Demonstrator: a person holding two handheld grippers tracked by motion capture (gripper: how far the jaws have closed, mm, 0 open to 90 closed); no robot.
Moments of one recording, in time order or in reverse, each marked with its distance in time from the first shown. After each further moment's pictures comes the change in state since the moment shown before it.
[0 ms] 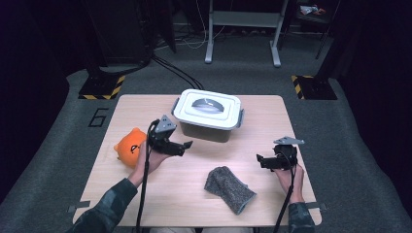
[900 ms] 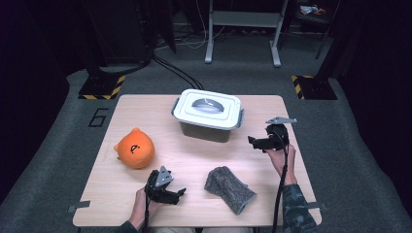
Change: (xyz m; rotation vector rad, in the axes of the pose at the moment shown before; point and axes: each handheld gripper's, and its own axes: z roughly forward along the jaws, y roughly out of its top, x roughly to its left) left arm -0.048 -0.133 0.010 0.138 0.026 -0.012; right arm 0.004 0.064 0.017 -0.045 0.075 -0.018
